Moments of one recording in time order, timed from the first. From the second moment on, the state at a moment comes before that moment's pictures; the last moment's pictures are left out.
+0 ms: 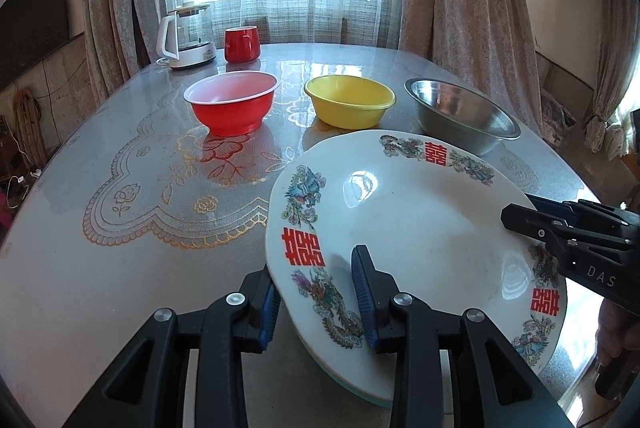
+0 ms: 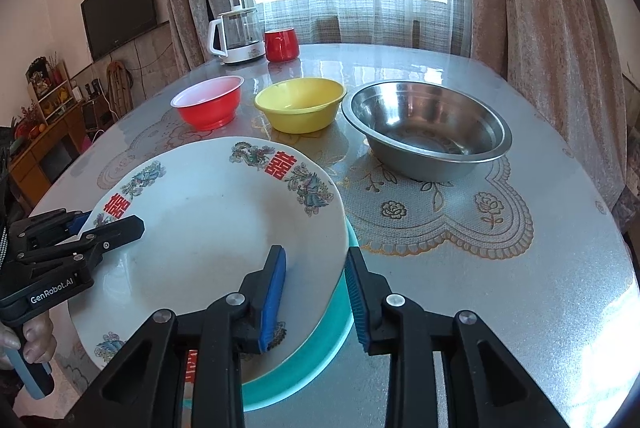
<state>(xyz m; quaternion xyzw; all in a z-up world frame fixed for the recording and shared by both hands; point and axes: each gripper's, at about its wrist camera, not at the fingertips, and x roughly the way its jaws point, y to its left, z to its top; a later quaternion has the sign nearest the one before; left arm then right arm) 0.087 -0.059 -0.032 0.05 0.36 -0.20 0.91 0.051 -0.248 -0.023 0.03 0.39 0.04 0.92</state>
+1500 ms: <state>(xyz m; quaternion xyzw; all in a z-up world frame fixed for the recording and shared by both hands) 0.129 -0.095 0.022 0.02 0.41 -0.24 0.88 0.061 -0.301 0.010 0.14 0.37 -0.01 0.92</state>
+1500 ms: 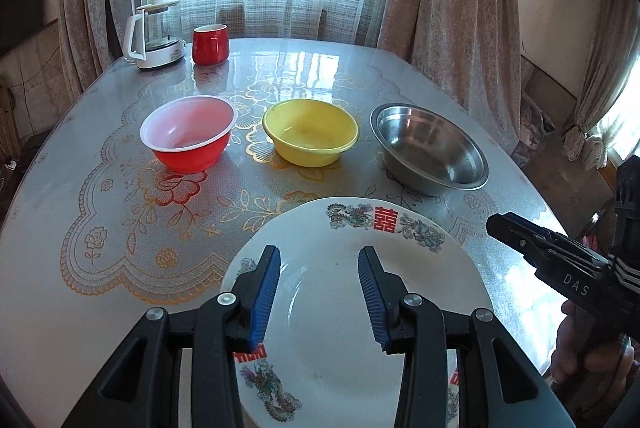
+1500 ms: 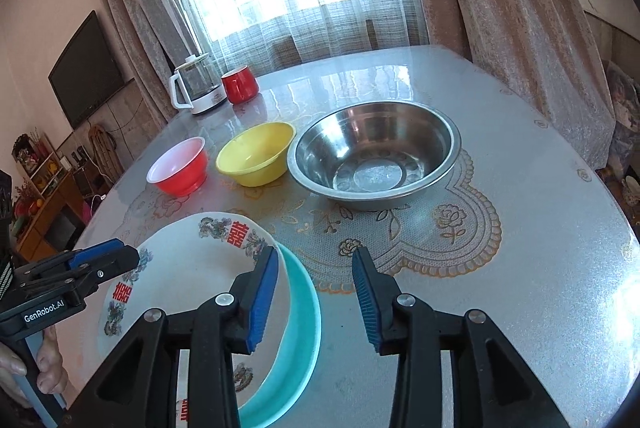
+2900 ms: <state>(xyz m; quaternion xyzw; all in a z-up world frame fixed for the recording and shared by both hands) 0.230 -0.237 -0.016 -0.04 0.52 -0.30 0.80 0.159 -0.411 -0.023 0.23 0.42 -0.11 0.87</state>
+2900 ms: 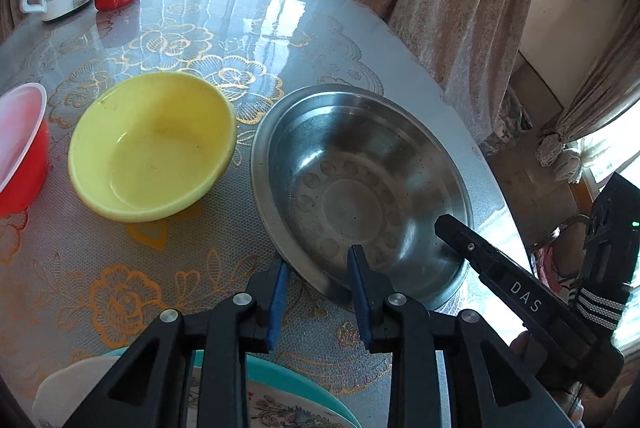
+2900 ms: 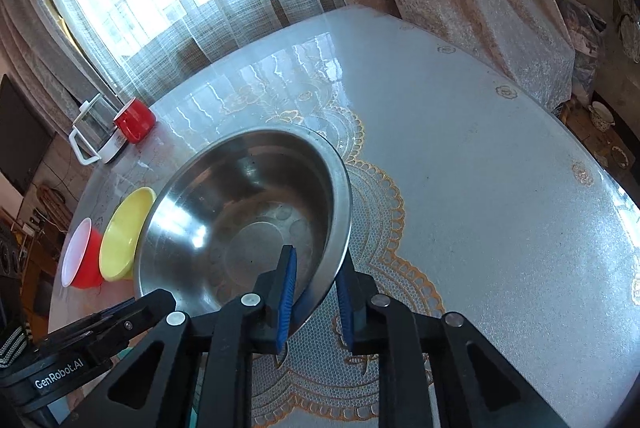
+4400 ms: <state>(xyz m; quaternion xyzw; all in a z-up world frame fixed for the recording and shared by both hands) 0.075 -0.242 -0.004 0.06 0.48 -0.38 0.79 -0.006 -0.417 -0.012 0.27 0.41 -0.14 0.86</state>
